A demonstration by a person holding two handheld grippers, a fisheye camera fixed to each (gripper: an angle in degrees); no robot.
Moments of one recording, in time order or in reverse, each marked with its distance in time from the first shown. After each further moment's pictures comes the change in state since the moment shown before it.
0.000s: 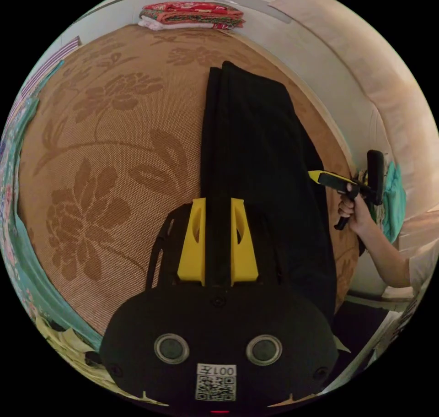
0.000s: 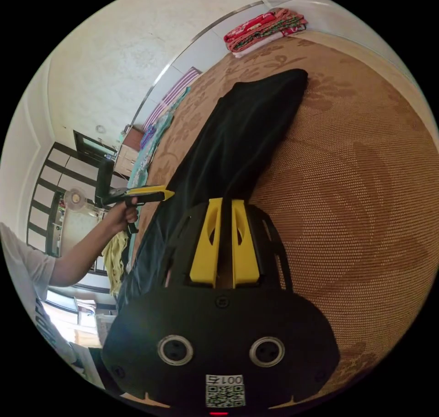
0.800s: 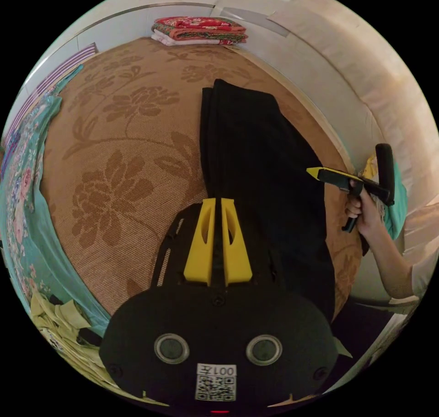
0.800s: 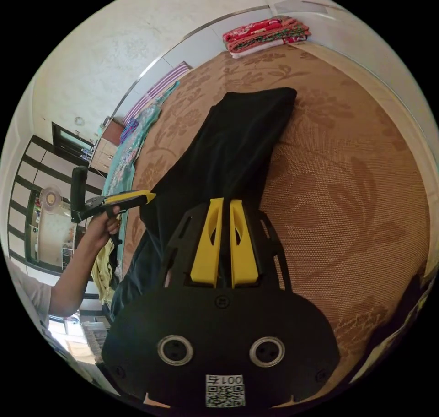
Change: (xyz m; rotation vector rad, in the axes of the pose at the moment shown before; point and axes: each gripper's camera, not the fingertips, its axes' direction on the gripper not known) left arm 0.040 -0.027 -0.076 0.084 -0.067 -0.015; right arm -0.035 0.009 0.011 -0.011 0.181 -0.004
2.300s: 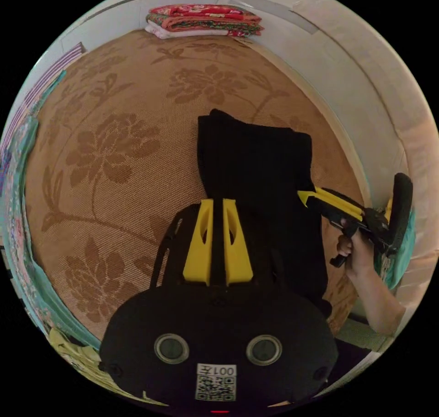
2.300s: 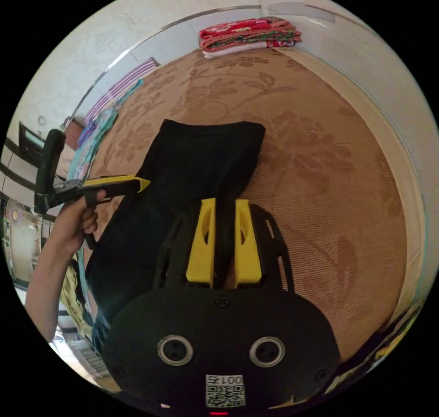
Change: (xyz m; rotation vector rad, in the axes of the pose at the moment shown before) left arm 0.036 -0.144 0.053 -0.063 -0.036 -0.049; right arm -0.064 -0.064 0.014 -0.012 0.237 0.007
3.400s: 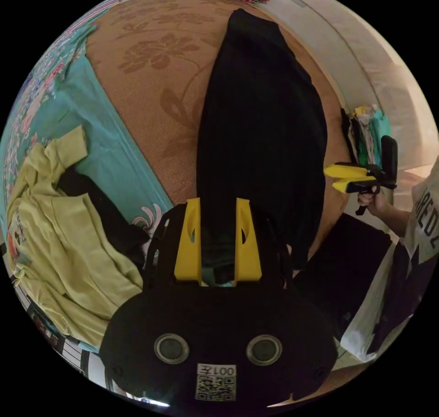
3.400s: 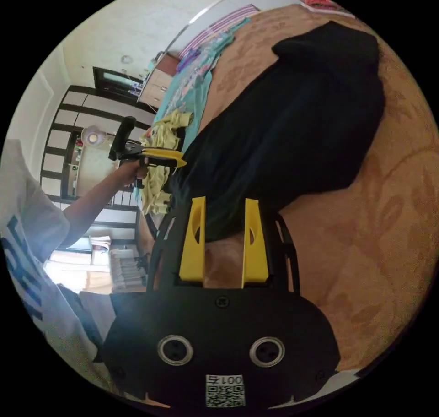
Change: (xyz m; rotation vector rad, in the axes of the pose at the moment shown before) left arm -0.080 0.509 0.002 -0.245 0.089 -0.037; right arm -0.220 0.317 -0.161 -0.347 -0.531 -0.204
